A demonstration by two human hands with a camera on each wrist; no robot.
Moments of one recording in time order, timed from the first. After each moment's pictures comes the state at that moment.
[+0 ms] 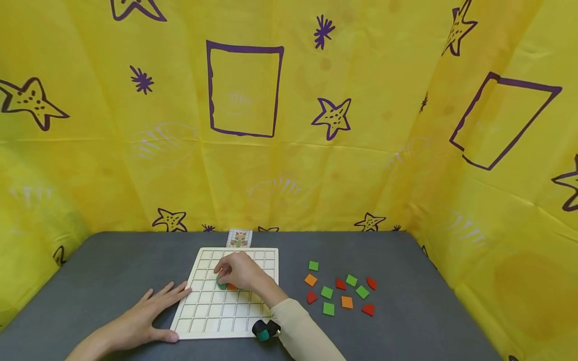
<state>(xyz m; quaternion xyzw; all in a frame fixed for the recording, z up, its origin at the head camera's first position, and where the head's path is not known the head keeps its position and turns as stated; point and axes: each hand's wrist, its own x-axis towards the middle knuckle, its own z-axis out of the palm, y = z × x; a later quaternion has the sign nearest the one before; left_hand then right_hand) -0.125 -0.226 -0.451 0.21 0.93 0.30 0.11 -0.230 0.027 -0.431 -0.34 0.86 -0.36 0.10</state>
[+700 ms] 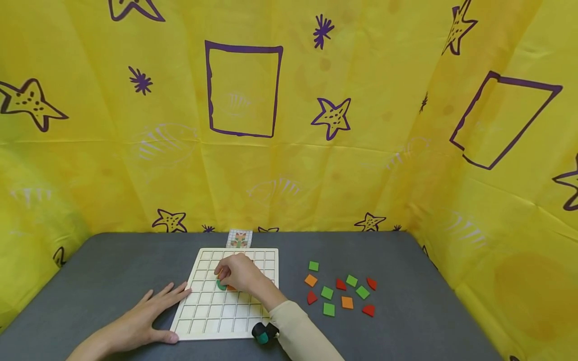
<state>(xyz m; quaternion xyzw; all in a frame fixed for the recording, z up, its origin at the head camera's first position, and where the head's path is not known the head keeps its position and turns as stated) -0.126 -0.225 -0.452 0.20 0.93 0.30 0.11 -0.228 0.023 -0.436 -0.35 0.88 -0.32 0.06</state>
